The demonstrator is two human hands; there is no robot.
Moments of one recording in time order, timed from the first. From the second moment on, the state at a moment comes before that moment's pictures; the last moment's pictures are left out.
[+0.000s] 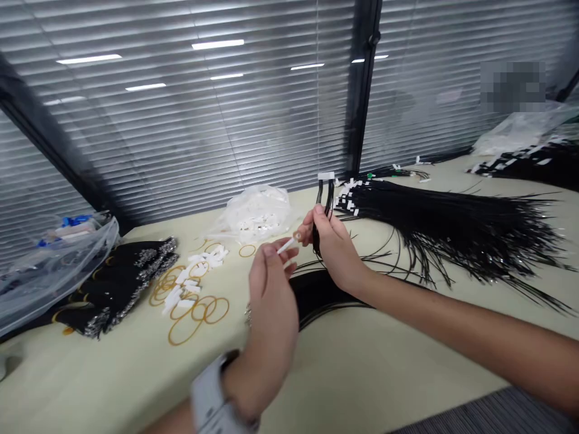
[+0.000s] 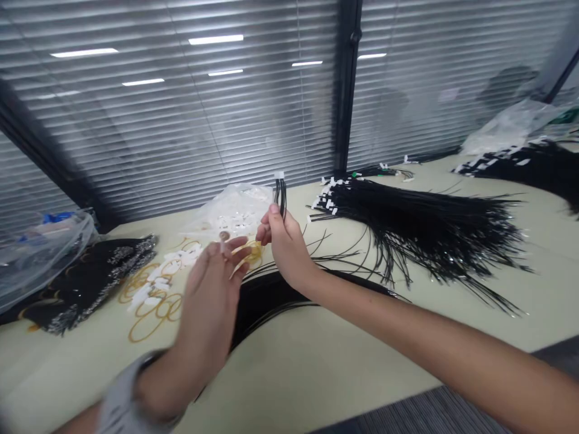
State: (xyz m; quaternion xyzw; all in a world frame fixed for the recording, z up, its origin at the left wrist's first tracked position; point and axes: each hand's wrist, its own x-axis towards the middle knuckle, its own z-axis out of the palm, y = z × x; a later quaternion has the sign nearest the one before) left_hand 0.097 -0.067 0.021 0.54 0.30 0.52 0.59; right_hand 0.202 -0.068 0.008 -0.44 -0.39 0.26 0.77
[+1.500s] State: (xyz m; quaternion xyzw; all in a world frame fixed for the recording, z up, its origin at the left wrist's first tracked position) left_hand 0.139 -0.061 0.002 0.56 0.30 0.49 0.60; right_hand 0.343 -0.117 0.191 -0.51 -0.44 0.04 0.74
